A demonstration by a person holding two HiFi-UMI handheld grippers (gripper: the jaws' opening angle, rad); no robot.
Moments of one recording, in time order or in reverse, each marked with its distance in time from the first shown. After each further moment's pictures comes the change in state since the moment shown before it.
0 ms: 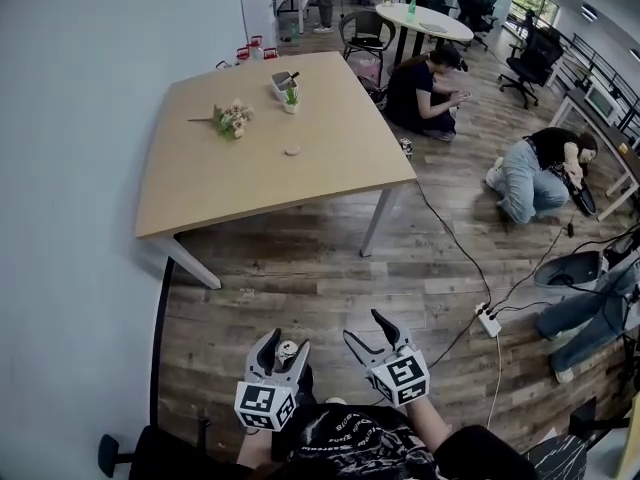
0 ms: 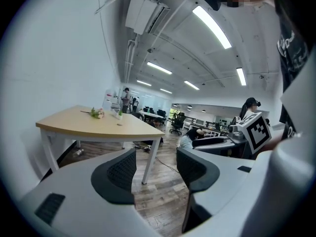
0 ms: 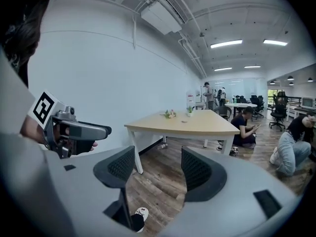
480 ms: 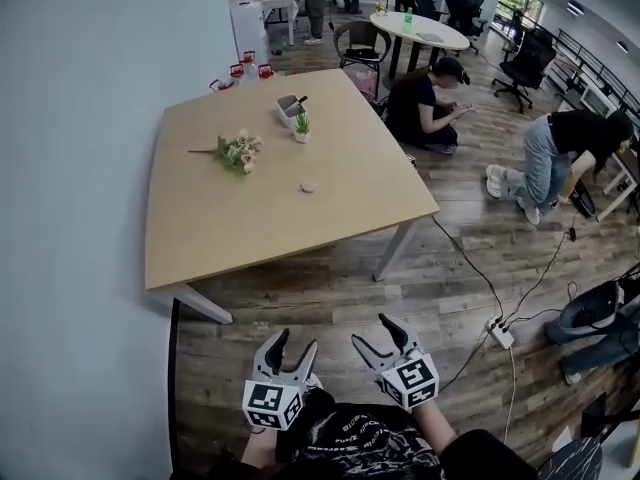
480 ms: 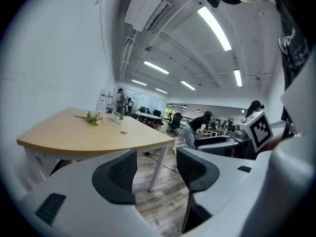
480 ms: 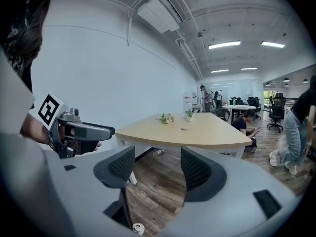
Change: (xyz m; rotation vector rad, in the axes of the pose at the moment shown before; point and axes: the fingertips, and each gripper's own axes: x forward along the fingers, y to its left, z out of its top) left arm 0.082 0.126 0.059 0.037 0.006 -0.077; right arm 0.130 -0.018 0.065 0.019 -0.022 -0.056
